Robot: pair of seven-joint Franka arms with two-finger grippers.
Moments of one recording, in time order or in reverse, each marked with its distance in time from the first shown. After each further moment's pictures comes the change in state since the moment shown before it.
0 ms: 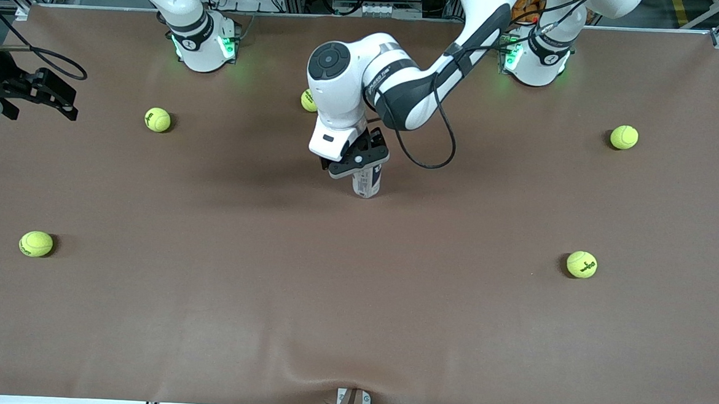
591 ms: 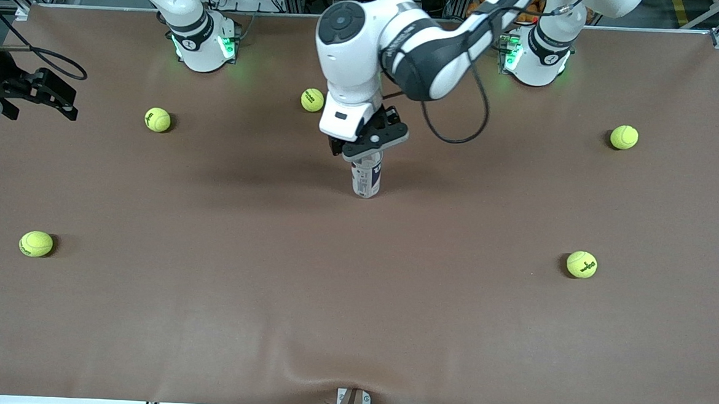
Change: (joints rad) left arm 0.053 -0.127 0.000 0.012 -0.032 -0.115 0.040; right arm 0.000 0.000 0.000 0.000 0.000 0.000 0.000
